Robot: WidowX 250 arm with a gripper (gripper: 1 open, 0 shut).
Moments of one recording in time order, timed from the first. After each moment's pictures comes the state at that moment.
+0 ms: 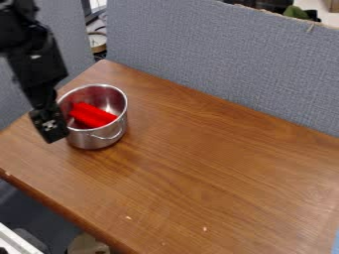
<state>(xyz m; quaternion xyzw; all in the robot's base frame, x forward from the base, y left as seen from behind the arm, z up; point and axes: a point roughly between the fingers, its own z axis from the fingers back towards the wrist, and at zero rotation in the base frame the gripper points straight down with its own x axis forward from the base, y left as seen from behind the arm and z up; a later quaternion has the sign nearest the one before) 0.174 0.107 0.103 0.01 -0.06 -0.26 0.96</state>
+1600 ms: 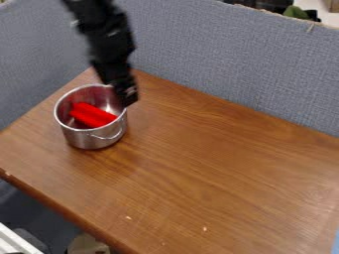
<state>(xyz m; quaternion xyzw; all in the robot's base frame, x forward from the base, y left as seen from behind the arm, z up) 0.288 0.079 0.090 0.01 -0.10 -0.24 0.96</state>
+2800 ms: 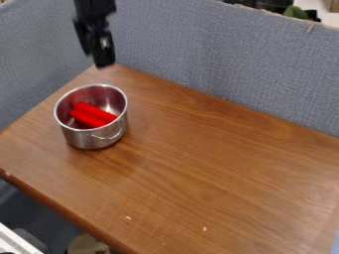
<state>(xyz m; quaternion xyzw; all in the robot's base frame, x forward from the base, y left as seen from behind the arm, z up) 0.308 0.147 0.093 -0.06 0.00 -0.25 0.97</state>
